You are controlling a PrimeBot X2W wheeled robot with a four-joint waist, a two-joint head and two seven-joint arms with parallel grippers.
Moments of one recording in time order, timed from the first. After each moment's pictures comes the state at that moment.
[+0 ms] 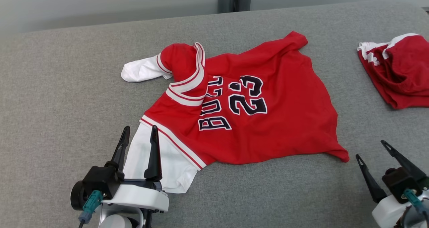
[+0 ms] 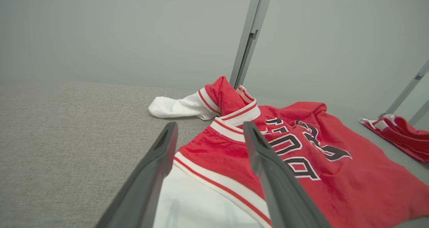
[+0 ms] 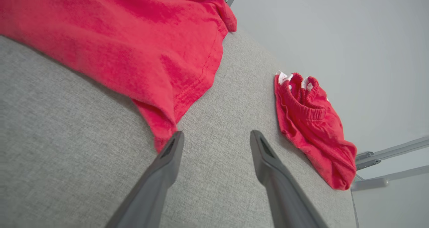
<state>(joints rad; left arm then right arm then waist) -0.09 0.05 -0.23 0.13 -0.32 0.13 -0.26 -0.05 -0.36 0.11 0.19 -0.20 0.13 -0.11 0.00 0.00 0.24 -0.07</state>
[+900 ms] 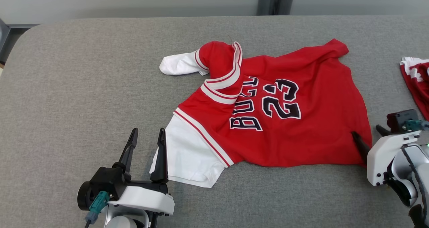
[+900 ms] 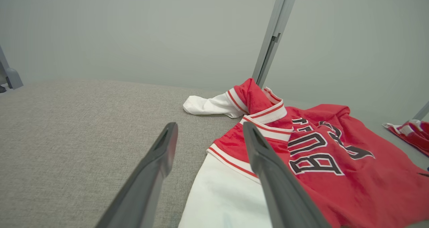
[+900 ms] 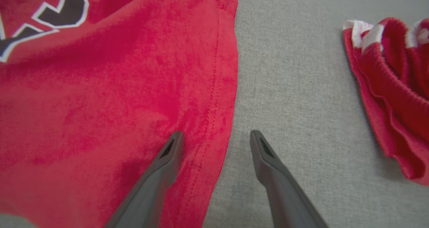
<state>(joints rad) -0.09 0.05 -0.27 0.14 -0.33 0.13 -0.26 -0.43 -0.36 0.23 0.60 0.31 0.13 0.21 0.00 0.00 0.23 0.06</state>
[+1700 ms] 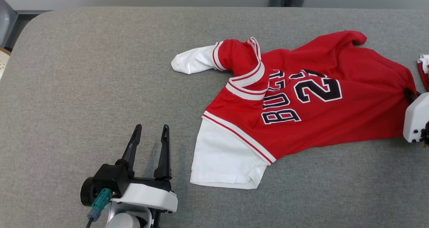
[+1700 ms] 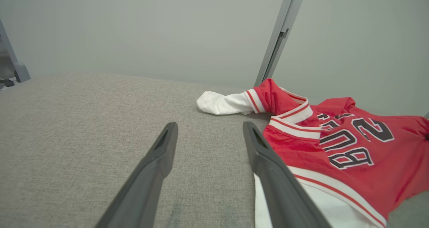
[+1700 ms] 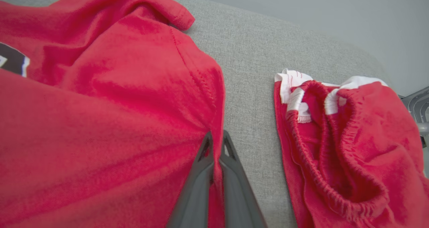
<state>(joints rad) -0.11 0.05 -0.29 0.13 -0.34 0.13 -0.26 -0.75 -0.48 0.35 0.91 0.40 0.13 0.15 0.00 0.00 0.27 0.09</state>
